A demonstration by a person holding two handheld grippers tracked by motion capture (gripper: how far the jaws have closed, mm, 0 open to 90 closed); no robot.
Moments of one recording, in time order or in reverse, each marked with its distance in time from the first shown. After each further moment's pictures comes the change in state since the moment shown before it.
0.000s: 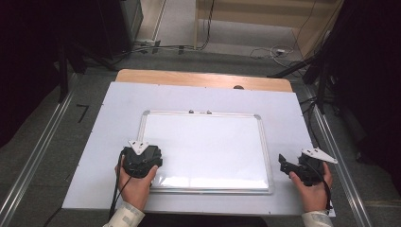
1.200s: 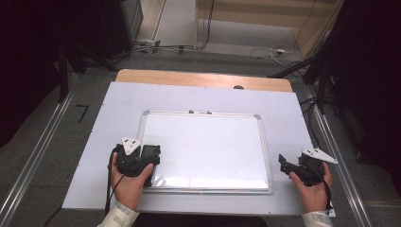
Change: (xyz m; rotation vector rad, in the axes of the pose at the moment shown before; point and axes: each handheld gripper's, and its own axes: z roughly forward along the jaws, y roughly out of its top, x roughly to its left) left arm 0.012 0.012 -0.018 -0.090 -0.084 -0.010; right arm -0.001 0.000 0.000 0.002 0.001 0.000
